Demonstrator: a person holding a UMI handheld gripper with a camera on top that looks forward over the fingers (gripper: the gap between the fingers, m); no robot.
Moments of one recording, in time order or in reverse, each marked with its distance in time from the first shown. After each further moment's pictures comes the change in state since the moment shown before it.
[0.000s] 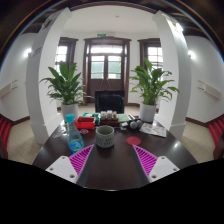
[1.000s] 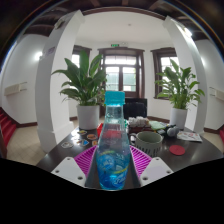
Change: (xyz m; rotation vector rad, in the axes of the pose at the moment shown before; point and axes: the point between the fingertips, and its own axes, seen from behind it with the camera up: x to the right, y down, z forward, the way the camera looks) arm -0.161 0.029 0.166 0.174 -0.133 -0.029
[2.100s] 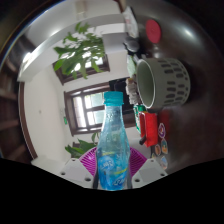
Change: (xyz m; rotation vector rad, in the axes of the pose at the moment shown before) arm -0.001 -0.104 0.094 0.192 -0.216 1.743
